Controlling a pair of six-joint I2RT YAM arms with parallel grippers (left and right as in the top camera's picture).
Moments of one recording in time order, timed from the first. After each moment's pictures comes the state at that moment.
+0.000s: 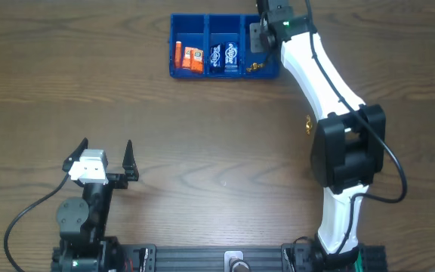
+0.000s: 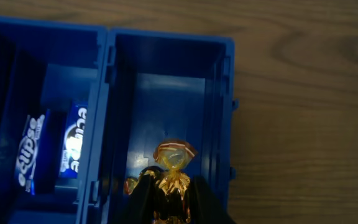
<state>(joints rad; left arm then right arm) -0.02 0.01 0.02 -0.12 0.06 -0.01 0.28 2.13 1.85 -0.70 0.18 0.17</state>
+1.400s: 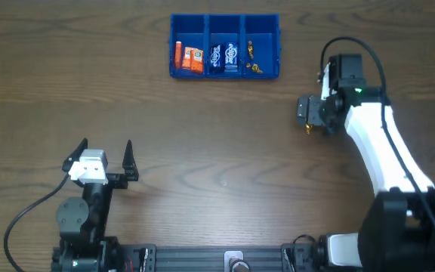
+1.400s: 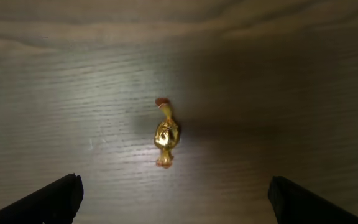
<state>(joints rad) -0.02 0.01 0.02 -0.12 0.06 -0.01 0.01 1.58 1.09 -0.78 0.04 0.09</state>
